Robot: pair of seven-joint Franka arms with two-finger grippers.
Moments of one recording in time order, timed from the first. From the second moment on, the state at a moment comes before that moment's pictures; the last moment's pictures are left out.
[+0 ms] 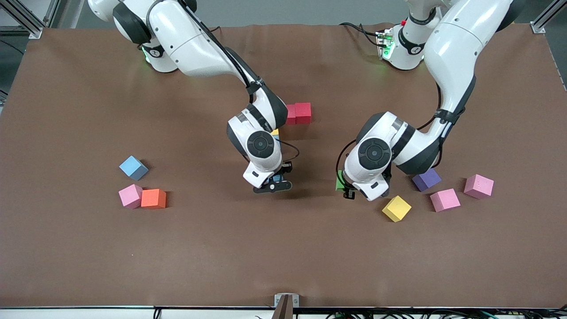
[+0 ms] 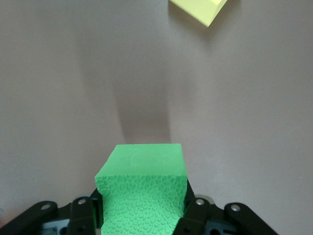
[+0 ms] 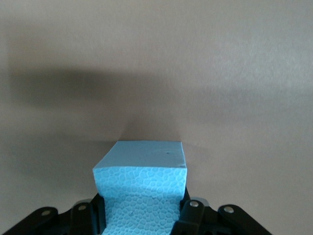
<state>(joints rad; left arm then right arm) -0.09 0.70 -0.52 -1.53 0.33 2.05 -2.09 0.71 0.87 -0.02 -1.32 0.12 2.15 0.50</state>
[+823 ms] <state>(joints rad) -0.09 0.68 -0.62 -1.64 0.33 2.10 -2.24 0.74 0.79 -0.02 -1.48 0.12 2.25 0.50</state>
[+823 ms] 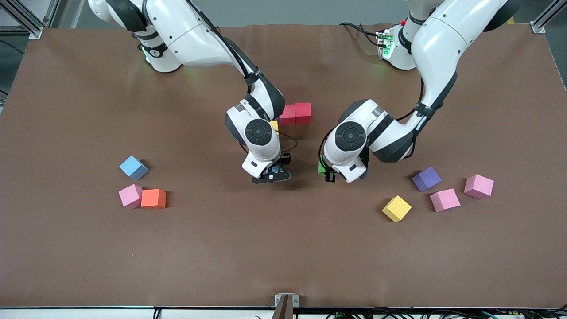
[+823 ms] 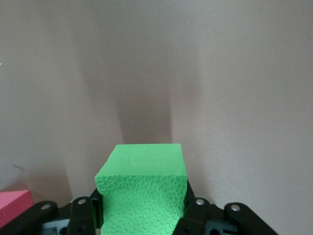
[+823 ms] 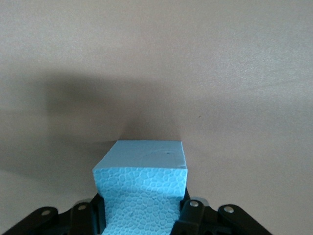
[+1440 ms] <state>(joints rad) -0.09 0.65 -0.63 -1.74 0.33 2.18 -2.27 0.74 0.78 -0.02 -1.49 0.12 2.24 0.48</state>
